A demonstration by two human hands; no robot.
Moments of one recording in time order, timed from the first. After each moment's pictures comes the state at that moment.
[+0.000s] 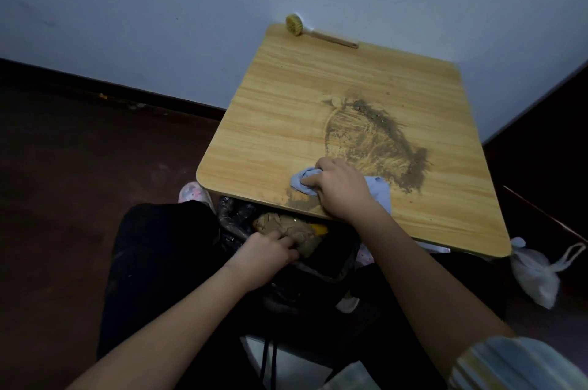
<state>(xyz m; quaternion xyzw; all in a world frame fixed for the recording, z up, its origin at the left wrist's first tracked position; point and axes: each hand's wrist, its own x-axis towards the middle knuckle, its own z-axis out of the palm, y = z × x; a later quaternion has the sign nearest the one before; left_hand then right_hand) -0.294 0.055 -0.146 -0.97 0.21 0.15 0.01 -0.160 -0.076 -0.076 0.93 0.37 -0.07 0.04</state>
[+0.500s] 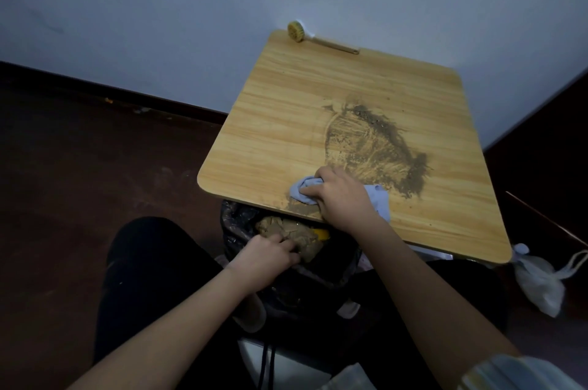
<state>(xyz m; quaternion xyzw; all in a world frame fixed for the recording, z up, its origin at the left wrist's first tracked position) -0.292 0.052 -0.142 -0.97 0.21 0.15 0.01 -0.170 -0.084 -0.077 0.92 0.39 -0.06 0.03</state>
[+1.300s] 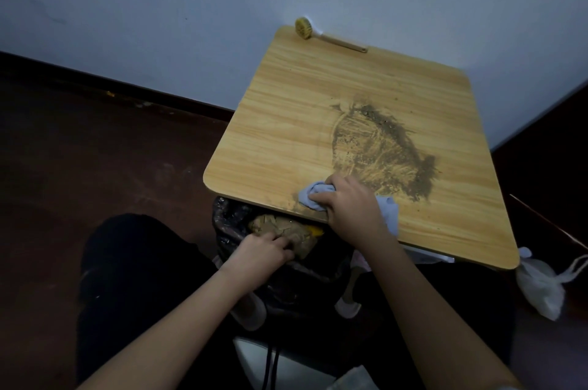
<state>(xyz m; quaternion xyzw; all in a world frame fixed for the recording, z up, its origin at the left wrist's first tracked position) -0.296 0.068 -0.144 -0.97 0.17 0.15 0.01 -0.183 -0.089 -0.085 0.93 0.36 -0.03 -0.02</state>
